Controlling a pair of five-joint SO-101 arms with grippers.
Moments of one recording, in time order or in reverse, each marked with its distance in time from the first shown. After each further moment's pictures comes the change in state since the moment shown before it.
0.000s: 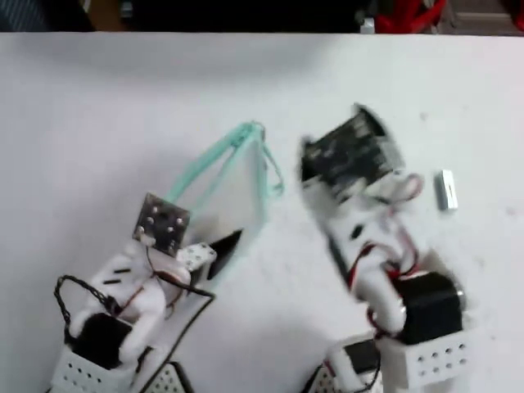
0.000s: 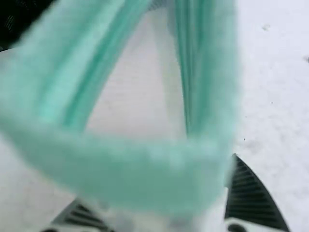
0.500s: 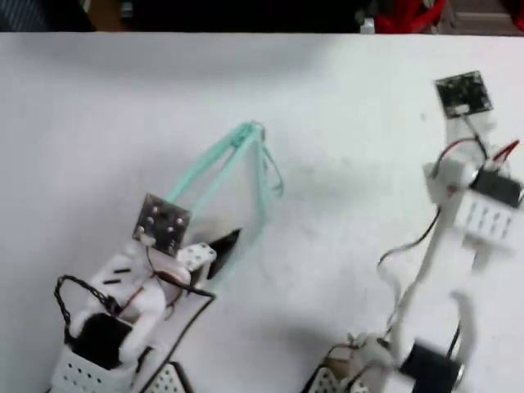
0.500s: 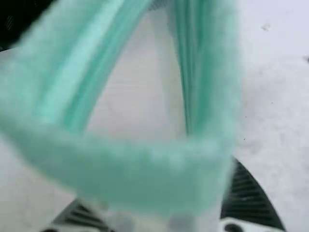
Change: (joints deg) left arm 0.1 0.0 0.0 0.0 0.0; right arm 38.6 42.5 -5.9 -2.3 12.0
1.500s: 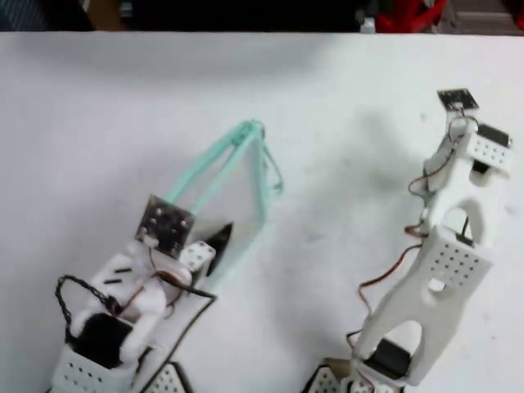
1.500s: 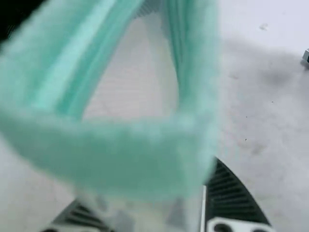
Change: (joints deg) left arm 0.1 0.0 0.4 -1.2 -2.0; right arm 0.4 59.2 -52.8 14.2 0.3
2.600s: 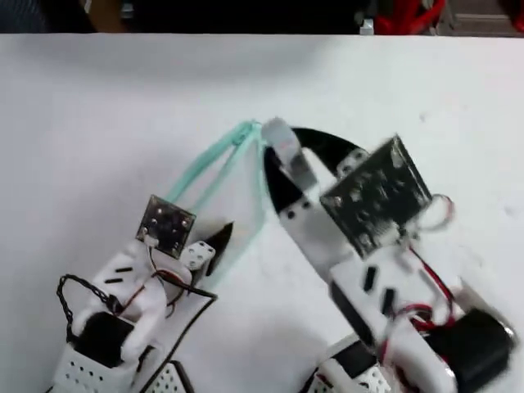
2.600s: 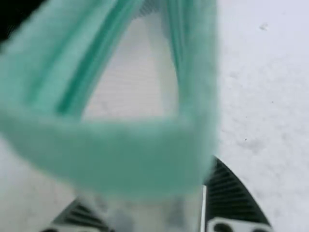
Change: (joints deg) left arm 0.0 0.0 0.0 0.0 0.0; right arm -59.9 -91.5 29.0 -0.9 -20.9
